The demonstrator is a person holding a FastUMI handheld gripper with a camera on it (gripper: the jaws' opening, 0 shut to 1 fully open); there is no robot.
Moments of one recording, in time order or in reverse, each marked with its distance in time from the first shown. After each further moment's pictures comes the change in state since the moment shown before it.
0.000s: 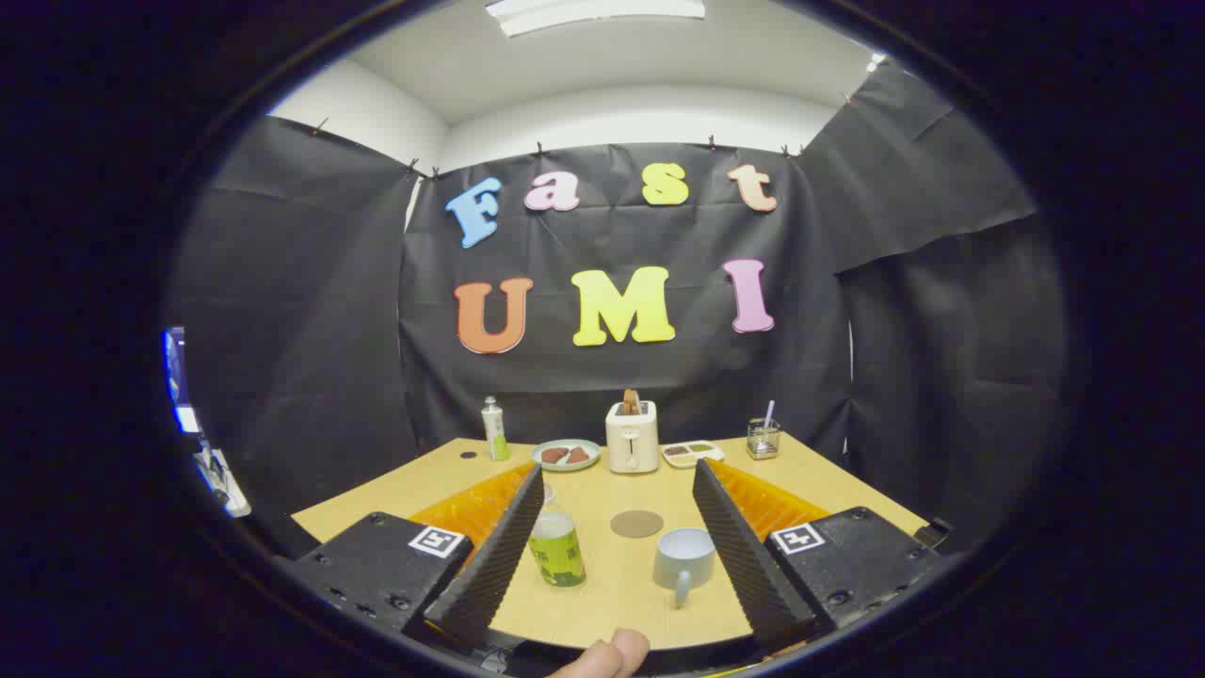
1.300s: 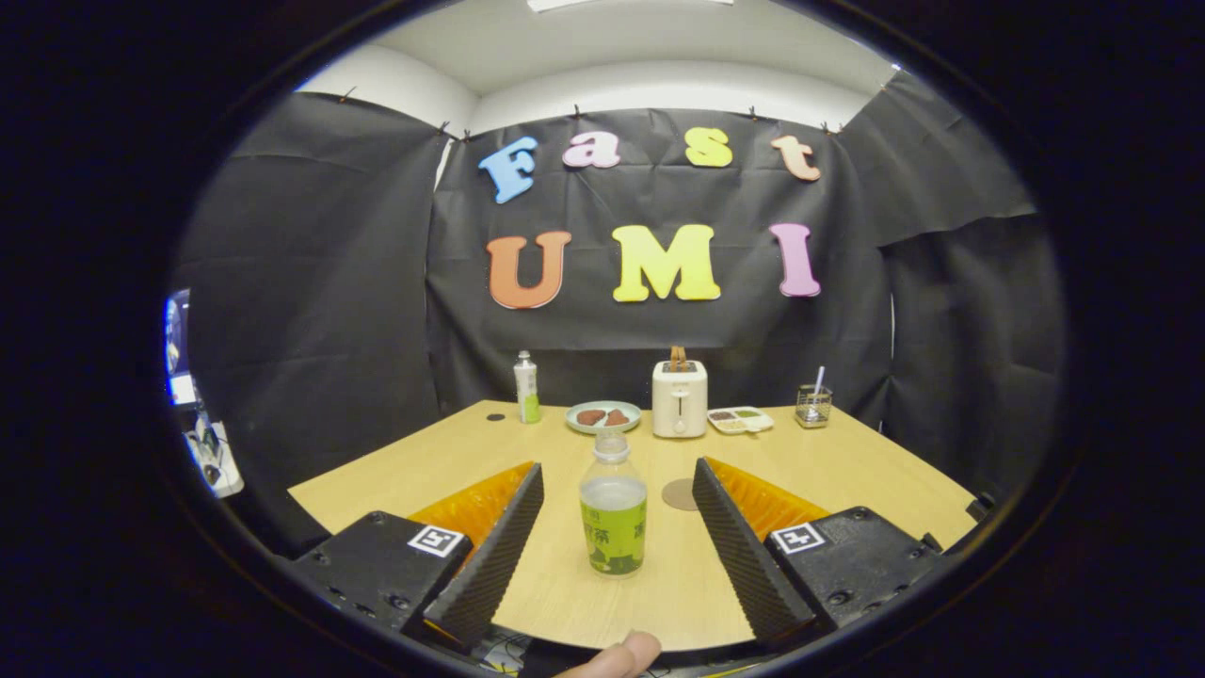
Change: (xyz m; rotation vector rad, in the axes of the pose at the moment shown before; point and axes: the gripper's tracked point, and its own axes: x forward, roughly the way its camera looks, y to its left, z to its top) arm 0.063 0.073 -0.077 -0.046 0.103 0.059
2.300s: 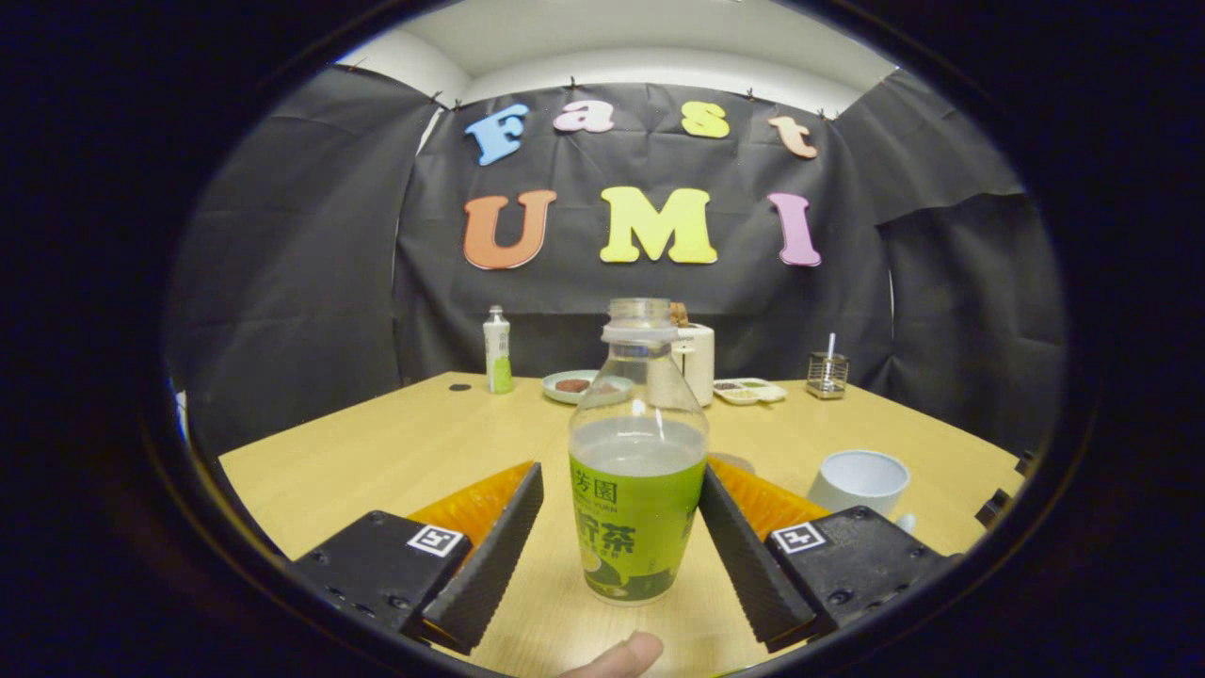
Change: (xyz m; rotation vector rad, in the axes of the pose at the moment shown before) arm 0.124 0.012 -0.081 -0.027 0.015 -0.067
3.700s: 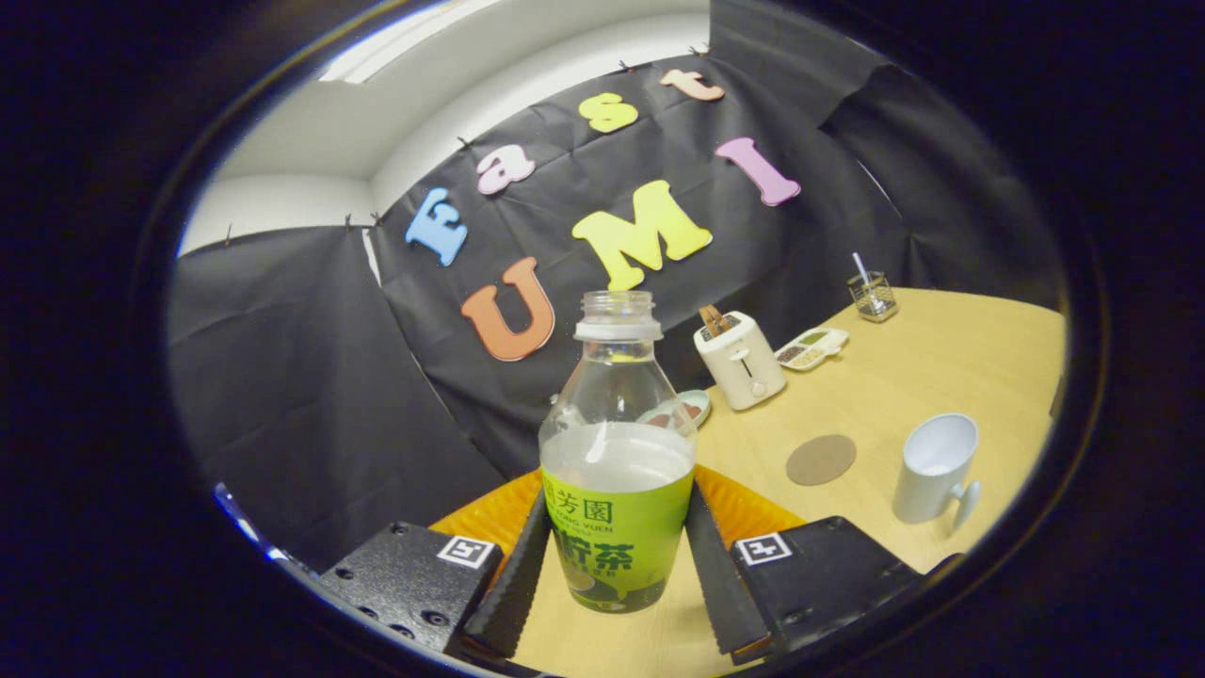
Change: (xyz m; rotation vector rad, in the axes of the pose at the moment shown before) arm -0.039 0.037 0.125 0.572 0.011 0.227
